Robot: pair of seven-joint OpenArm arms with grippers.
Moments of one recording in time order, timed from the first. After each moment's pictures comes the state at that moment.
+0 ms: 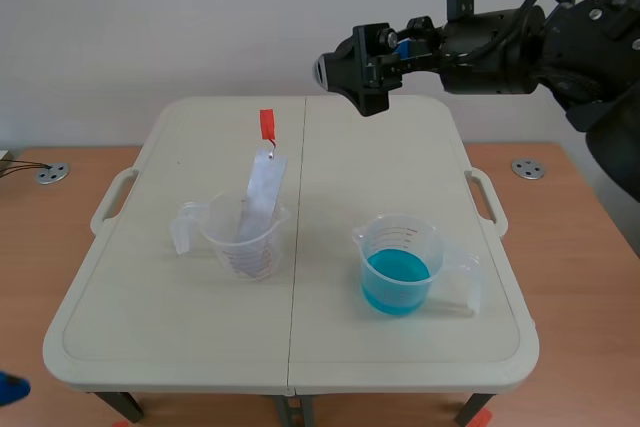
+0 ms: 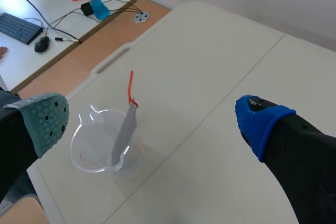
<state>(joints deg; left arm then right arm) 51.4 -47.8 -1.7 99.8 -15.2 -25.9 -9.6 20.7 17.8 -11.7 81.4 40.1 35.4 -34.5</state>
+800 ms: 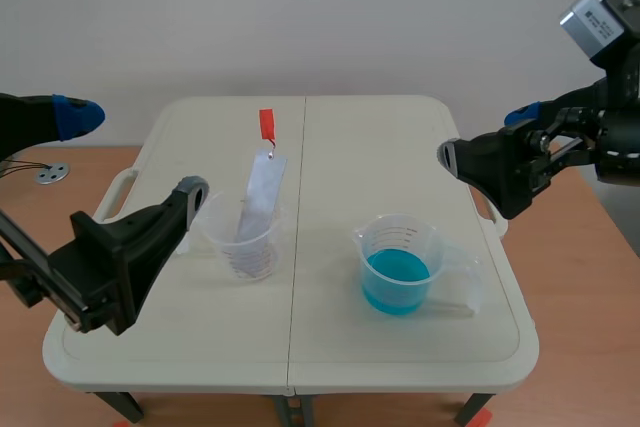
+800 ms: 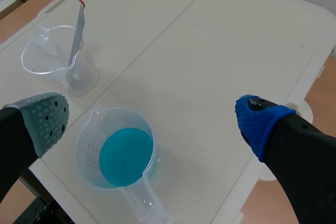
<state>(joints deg) 38.9 -32.4 -1.6 122.7 -13.2 -16.9 -8.8 -6.5 34.1 2.0 97.3 40.2 37.3 -25.2</state>
